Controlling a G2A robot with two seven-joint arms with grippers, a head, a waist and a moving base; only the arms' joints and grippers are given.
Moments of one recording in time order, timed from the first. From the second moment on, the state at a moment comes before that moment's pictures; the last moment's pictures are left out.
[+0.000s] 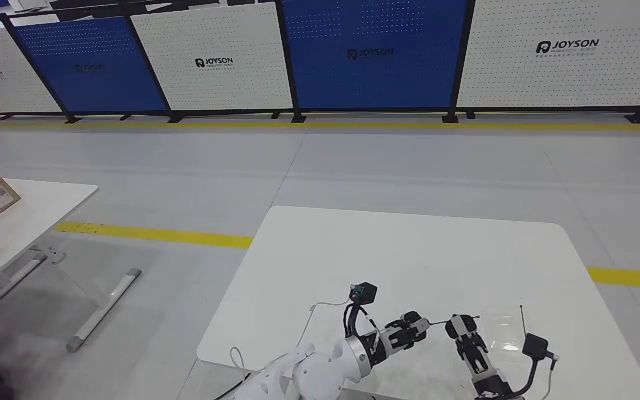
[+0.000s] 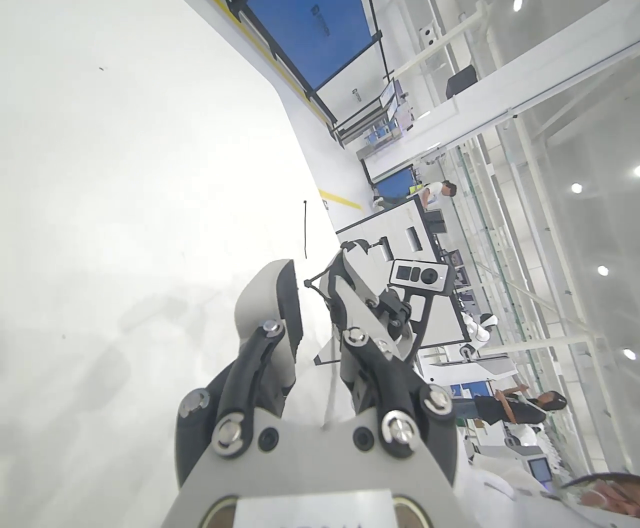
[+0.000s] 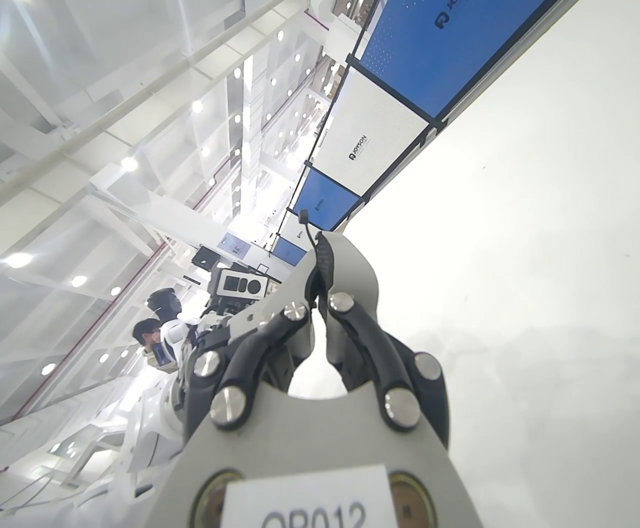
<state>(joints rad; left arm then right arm) 1.39 -1.21 -0.81 -1.73 0.13 0.03 -0.18 -1.82 -1.18 1.29 -1.79 -0.26 -0.33 -0.03</state>
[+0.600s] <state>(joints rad) 1.38 -1.22 -0.80 -1.72 0.12 0.03 -0.18 -1.82 -1.19 1.29 -1.78 -0.27 -0.34 -0.02</state>
